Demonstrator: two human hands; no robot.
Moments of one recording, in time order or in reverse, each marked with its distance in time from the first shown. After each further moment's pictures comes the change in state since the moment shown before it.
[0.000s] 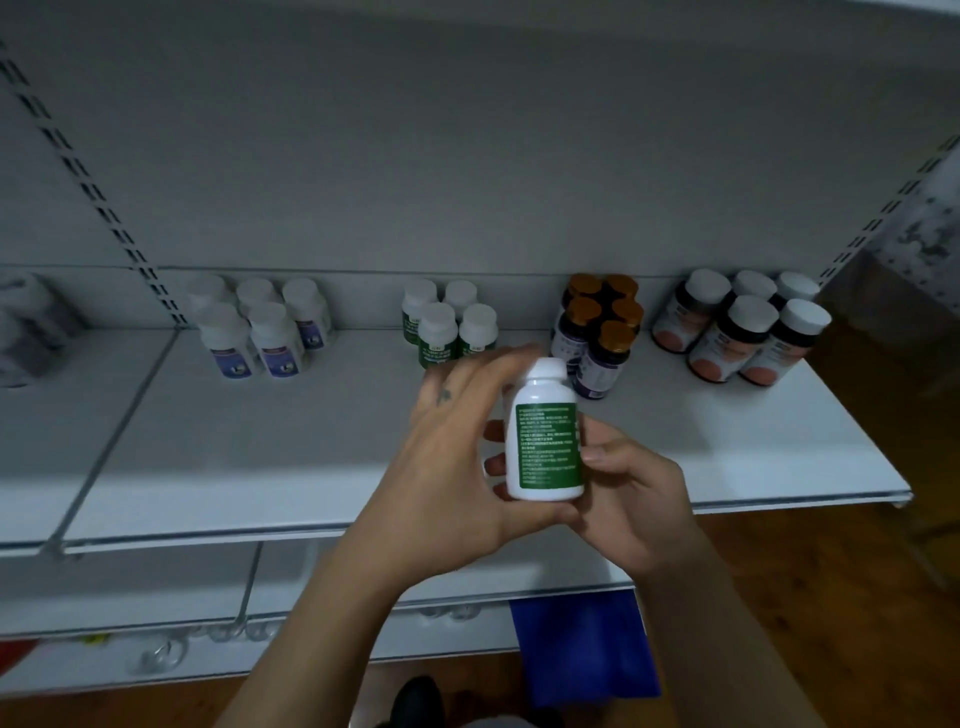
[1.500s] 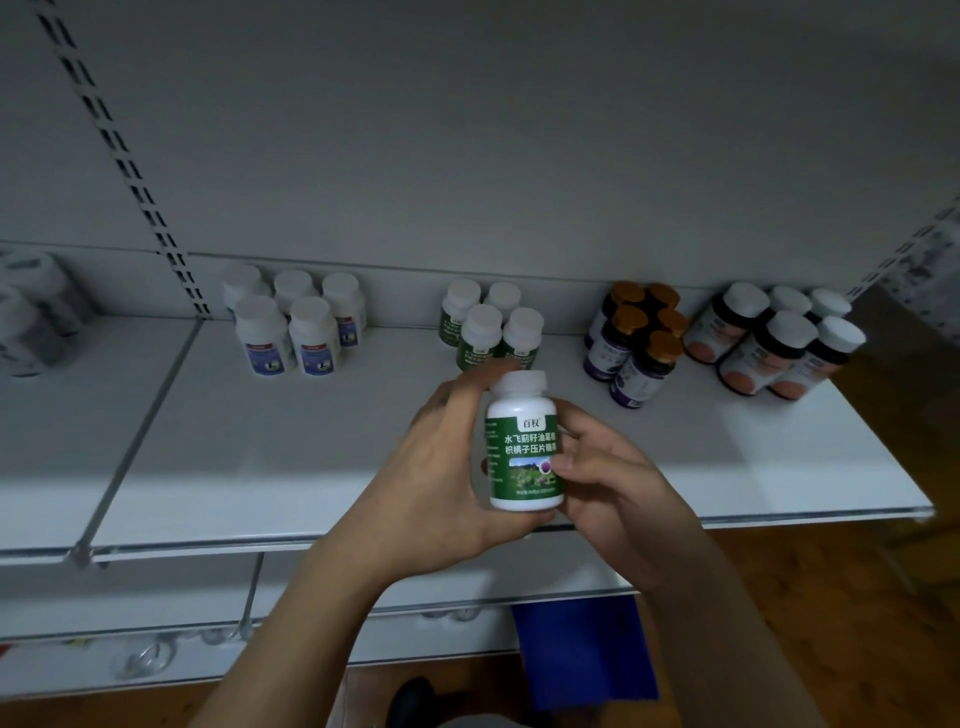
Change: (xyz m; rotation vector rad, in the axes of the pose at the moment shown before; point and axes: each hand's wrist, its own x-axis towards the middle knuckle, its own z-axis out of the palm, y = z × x) left_hand -0.018 -0.060 -0.039 -0.161 -0.055 -0.089; right_hand 0.041 0.033 0.041 -0.321 0.329 0.015
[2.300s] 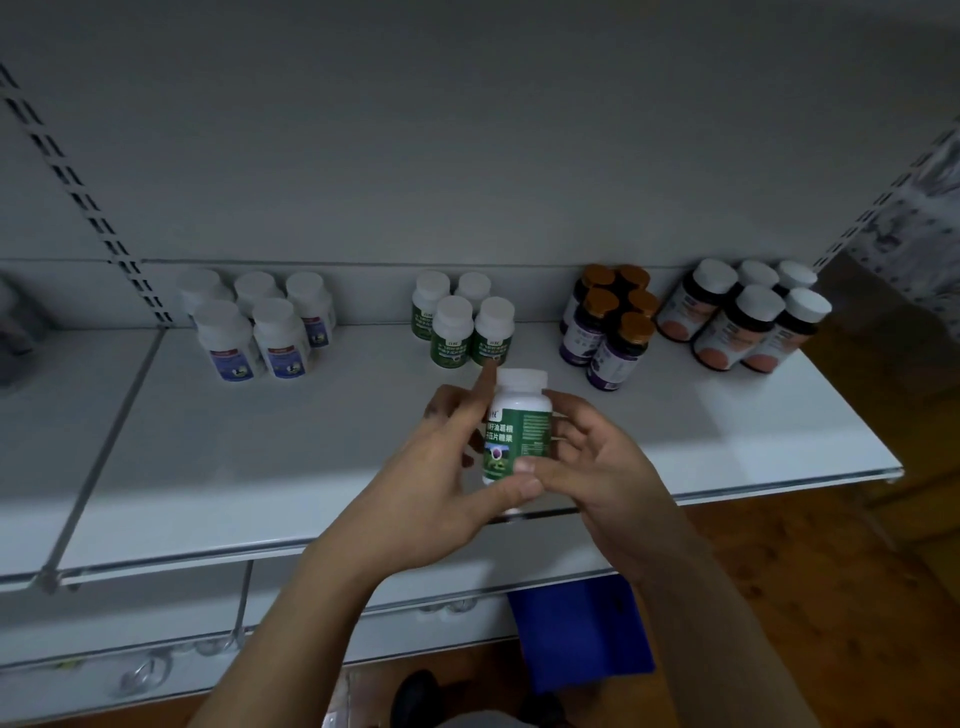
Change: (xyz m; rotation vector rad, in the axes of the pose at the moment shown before) left_hand 0.007 -0.012 0.018 -0.030 -0.161 -0.055; right_hand -0.008 0.012 -0.018 -0.263 0.278 -0.120
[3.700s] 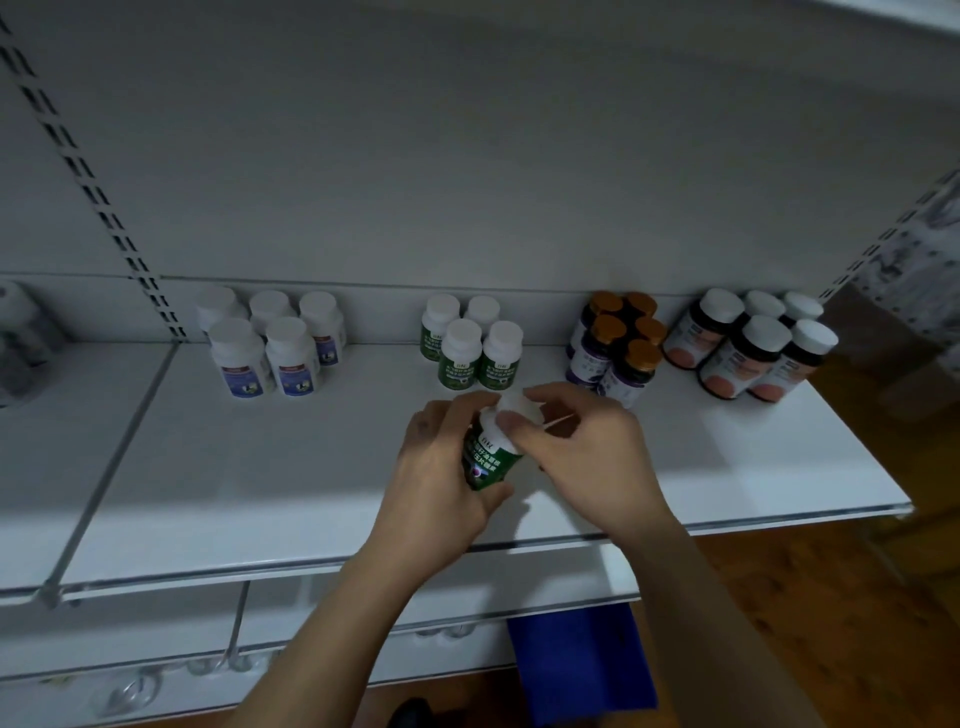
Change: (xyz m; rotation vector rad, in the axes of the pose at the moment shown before) left_hand 0.019 -0.021 0.019 0.176 0.367 -0.041; right_hand 0.029 -0.028 0.021 -0.686 0.280 -0.179
